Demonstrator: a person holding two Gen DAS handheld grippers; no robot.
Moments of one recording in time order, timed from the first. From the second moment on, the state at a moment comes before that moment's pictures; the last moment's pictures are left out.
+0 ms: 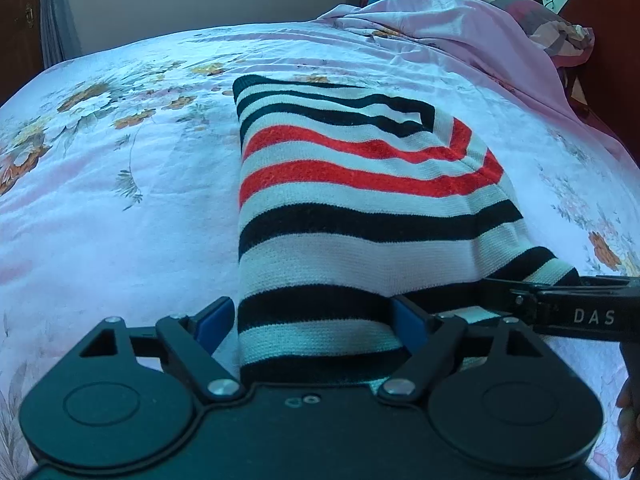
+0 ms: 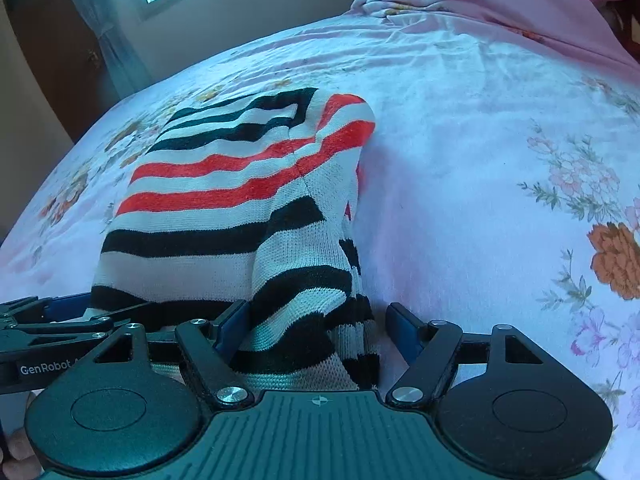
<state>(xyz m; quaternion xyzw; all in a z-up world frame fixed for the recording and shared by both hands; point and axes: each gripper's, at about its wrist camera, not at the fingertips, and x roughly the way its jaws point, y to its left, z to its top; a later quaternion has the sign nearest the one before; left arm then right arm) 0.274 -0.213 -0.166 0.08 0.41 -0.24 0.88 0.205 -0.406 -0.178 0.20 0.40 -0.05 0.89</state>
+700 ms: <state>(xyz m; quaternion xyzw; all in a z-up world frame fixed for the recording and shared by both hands) 0.280 -0.202 -0.125 0.06 0.38 -0.23 0.89 0.198 -0.386 -0.112 0.12 0.31 -0.05 0.94</state>
